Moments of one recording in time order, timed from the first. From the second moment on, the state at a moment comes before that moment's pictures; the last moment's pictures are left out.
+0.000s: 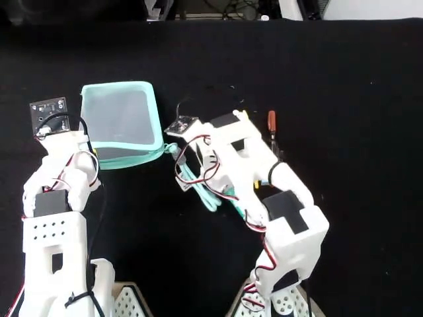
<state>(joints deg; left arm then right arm) -15.5 -54.2 61.3 44.1 1.6 -20.6 16.9 17.7 72.9 33.6</state>
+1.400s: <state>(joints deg) -15.5 -54.2 61.3 44.1 1.6 -15.4 12.7 16.8 66.6 23.1</state>
